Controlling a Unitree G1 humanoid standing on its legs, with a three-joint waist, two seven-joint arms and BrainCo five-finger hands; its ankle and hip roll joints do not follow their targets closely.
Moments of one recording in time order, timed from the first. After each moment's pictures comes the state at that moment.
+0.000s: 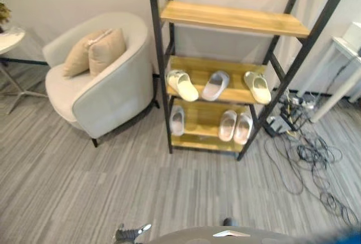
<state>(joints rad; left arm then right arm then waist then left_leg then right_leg) 0.05 0.15 0.02 1.48 -0.10 -0.18 0.38 0.02 -0.13 0.05 1.42 0.04 -0.18 -0.27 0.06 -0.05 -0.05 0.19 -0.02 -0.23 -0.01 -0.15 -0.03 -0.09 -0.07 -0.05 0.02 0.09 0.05</state>
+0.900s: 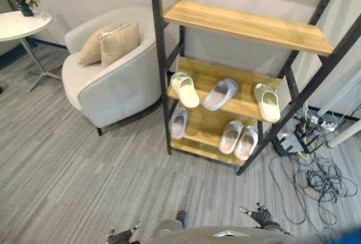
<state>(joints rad) 0.01 0.21 0.14 1.46 -0.18 -0.23 0.40 -0.05 -0.05 0.08 1.36 0.09 -0.20 -0.20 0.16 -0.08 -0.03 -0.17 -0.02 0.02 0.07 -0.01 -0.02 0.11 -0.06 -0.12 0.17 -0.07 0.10</state>
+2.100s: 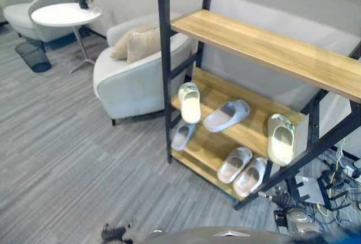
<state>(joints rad) -0.02 0.21 0.21 1.36 -0.19 -0.22 0.38 0.15 -0.20 0.05 0.72 0.08 -0.09 -0.06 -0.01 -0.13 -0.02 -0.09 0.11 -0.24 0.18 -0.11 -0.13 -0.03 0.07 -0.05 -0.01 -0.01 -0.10</state>
